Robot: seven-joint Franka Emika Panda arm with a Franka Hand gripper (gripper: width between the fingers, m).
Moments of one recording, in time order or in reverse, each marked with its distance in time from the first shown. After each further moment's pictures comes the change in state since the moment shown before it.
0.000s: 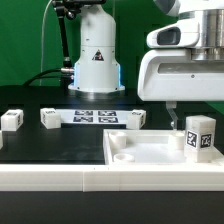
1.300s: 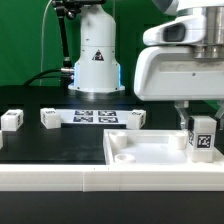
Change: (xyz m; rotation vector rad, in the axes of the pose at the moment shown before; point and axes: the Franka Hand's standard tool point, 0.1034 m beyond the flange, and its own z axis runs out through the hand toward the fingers) arm 0.005 0.006 -0.002 -0.002 0.029 0.013
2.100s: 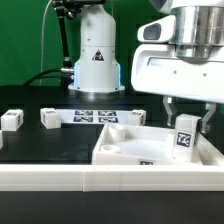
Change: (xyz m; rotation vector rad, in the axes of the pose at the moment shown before) arm -0.002 0.022 -0.001 -0.106 0.019 0.685
